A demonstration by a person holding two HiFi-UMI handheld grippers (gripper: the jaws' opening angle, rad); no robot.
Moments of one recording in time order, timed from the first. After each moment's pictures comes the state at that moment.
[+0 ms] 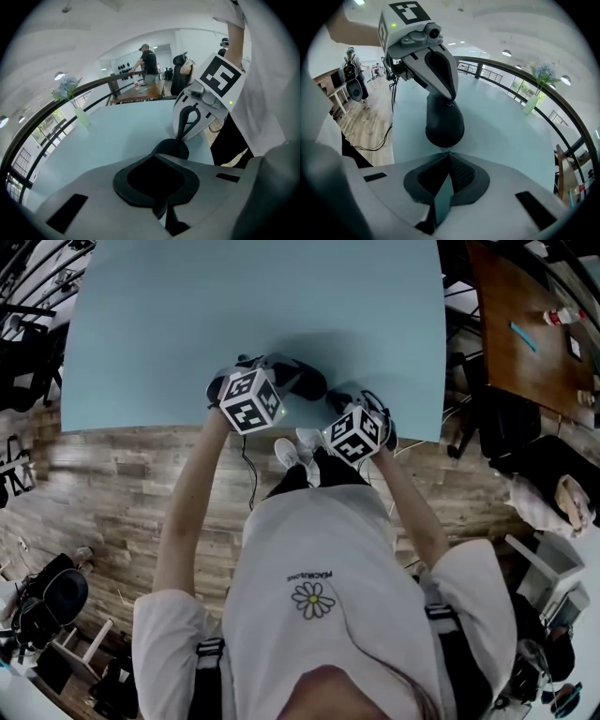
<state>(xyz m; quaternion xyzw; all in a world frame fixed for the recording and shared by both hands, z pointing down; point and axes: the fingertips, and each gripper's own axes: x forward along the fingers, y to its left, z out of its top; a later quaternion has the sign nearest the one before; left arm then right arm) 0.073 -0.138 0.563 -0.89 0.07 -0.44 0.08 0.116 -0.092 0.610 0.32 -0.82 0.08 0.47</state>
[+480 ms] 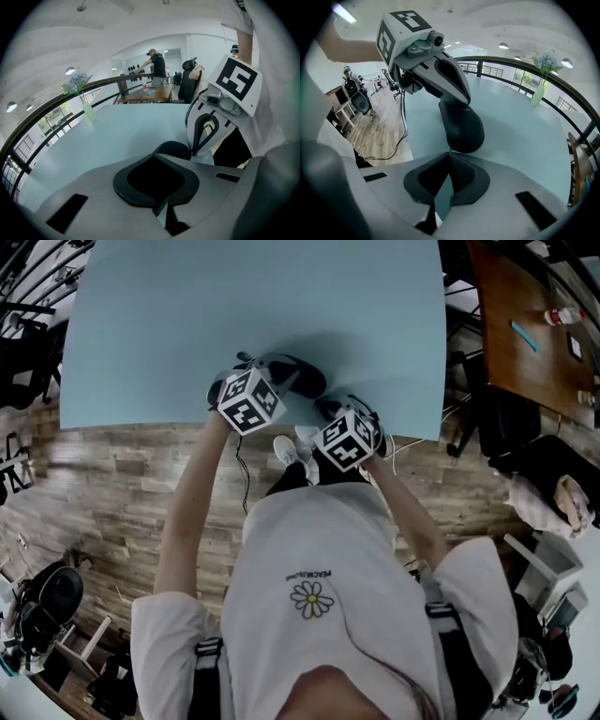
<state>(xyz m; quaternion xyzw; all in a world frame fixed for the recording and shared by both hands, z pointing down) 0.069 -0.139 0.564 -0.90 0.12 -0.42 0.04 0.085 -0.068 0.606 0.30 -0.84 0.14 0.43</state>
